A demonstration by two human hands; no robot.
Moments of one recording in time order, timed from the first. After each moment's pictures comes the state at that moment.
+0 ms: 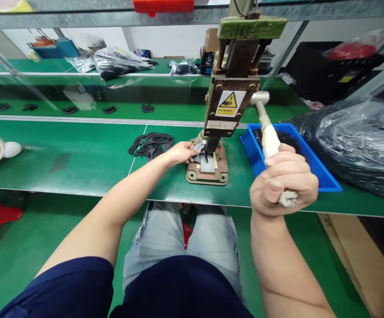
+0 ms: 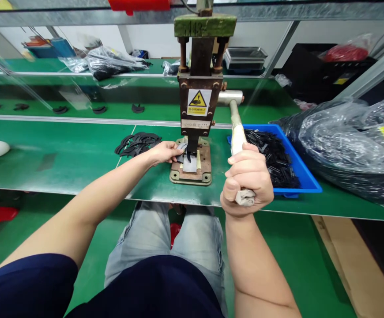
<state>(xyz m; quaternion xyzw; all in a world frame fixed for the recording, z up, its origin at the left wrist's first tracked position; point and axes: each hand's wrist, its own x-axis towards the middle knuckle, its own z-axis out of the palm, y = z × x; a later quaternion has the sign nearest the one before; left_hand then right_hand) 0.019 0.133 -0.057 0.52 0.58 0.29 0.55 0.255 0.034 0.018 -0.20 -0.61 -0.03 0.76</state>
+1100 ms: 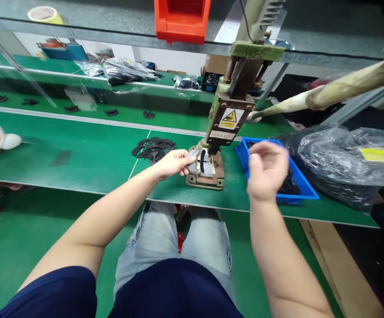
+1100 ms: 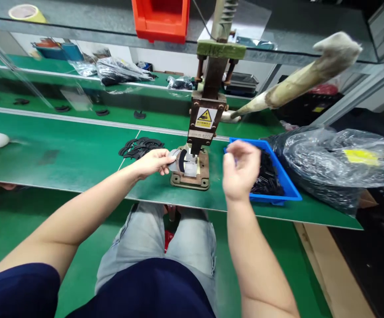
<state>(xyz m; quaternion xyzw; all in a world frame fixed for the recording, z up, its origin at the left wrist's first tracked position) -0.013 0.061 -0.010 0.50 0.47 0.37 0.62 0.262 0.056 0.025 -0.33 -0.62 0.12 0.70</state>
